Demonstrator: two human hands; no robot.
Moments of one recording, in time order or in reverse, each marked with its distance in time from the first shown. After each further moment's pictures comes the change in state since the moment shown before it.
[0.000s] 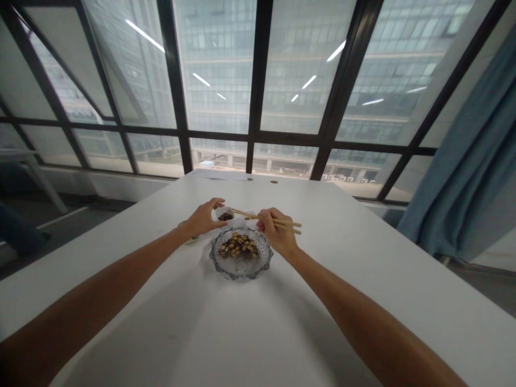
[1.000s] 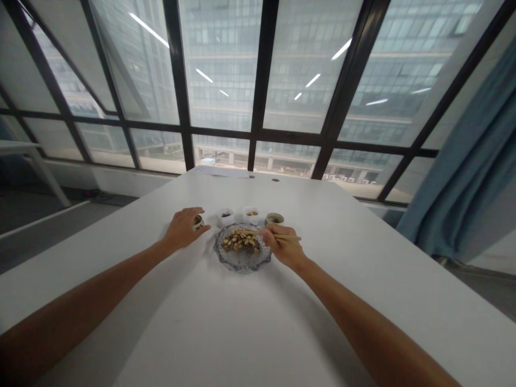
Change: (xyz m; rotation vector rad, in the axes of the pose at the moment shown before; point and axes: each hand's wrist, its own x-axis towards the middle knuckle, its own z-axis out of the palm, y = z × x) left_hand -0.076 -0.026 -0.015 0.402 0.123 -0.078; right_hand -0.034 0.013 -0.024 -0.234 -0.255 -0.055
